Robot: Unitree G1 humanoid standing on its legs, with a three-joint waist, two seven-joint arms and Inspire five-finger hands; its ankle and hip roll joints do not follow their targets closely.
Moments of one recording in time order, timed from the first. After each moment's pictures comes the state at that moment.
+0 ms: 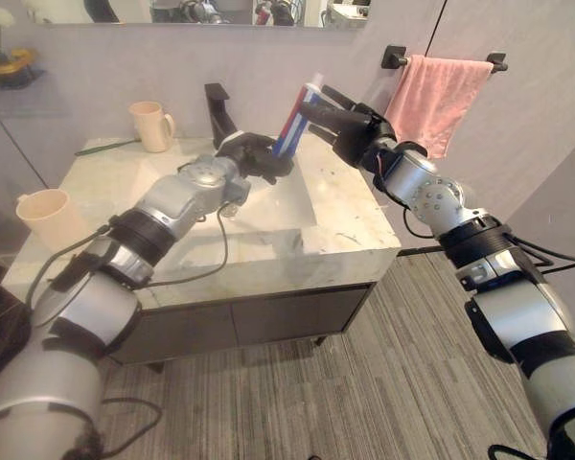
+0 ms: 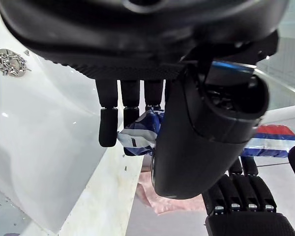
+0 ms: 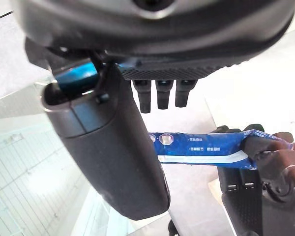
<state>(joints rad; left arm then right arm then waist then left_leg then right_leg) -1.21 0.64 -0.69 0.51 -0.79 0.43 0.12 -1.18 -0.51 0.41 0.56 1.26 0.26 -0.20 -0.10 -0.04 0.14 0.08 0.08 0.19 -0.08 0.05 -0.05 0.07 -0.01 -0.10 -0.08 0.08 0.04</state>
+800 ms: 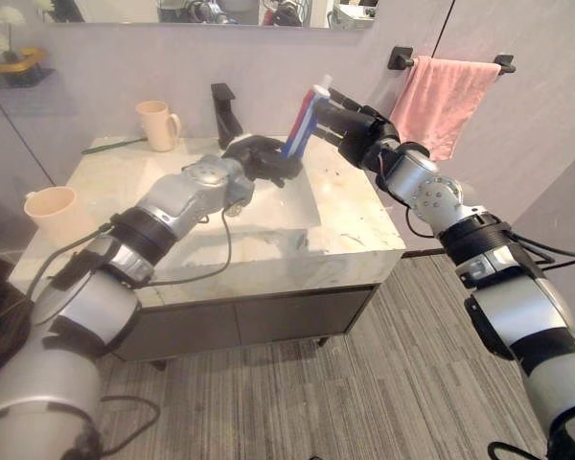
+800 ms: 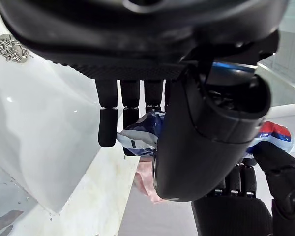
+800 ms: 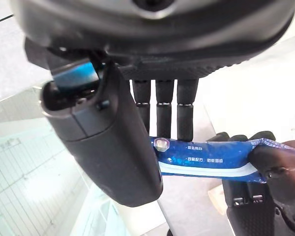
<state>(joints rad) -1.23 0.64 -0.72 0.50 -0.86 0.43 0.09 -1.20 -0.51 0.42 0.63 1.26 0.24 -0.20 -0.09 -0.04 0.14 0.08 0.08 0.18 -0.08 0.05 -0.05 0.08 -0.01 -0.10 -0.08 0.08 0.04</state>
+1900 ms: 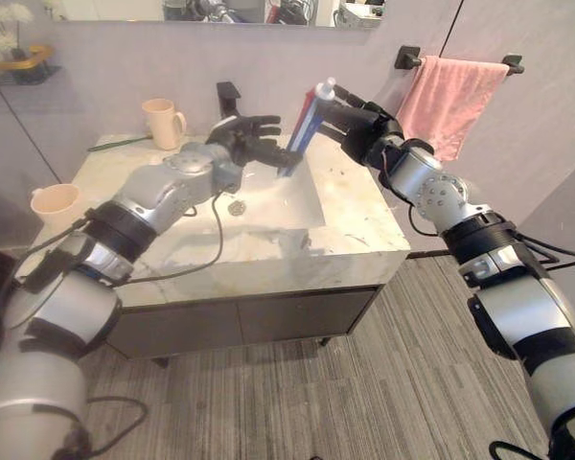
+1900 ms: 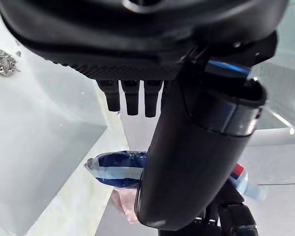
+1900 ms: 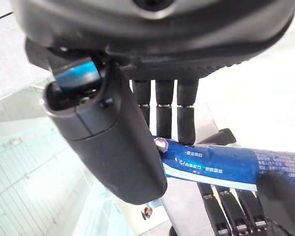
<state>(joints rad) -1.23 0.76 -0.69 0.40 -0.99 0.39 0.19 -1.20 -0.52 0.41 0.61 1.27 0.24 -0.22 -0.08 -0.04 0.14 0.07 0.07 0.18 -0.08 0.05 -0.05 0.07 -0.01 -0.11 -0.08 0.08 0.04</state>
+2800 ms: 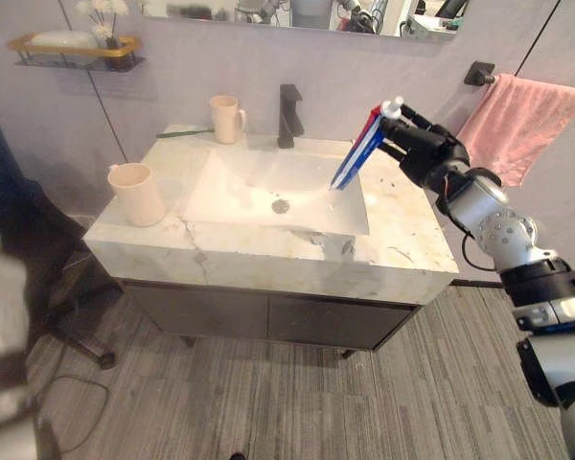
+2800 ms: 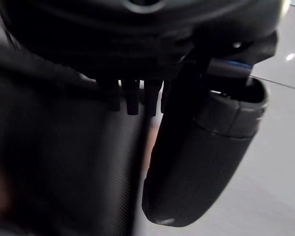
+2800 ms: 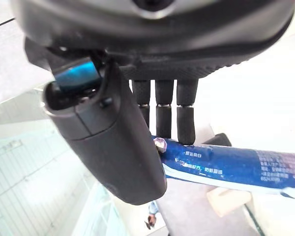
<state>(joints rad) -0.25 0.70 0.55 0.33 -0.67 0.04 1.04 -0.86 -0.72 0.18 0.30 1.26 0.30 -0.33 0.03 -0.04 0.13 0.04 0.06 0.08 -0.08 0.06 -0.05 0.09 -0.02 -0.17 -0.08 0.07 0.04</state>
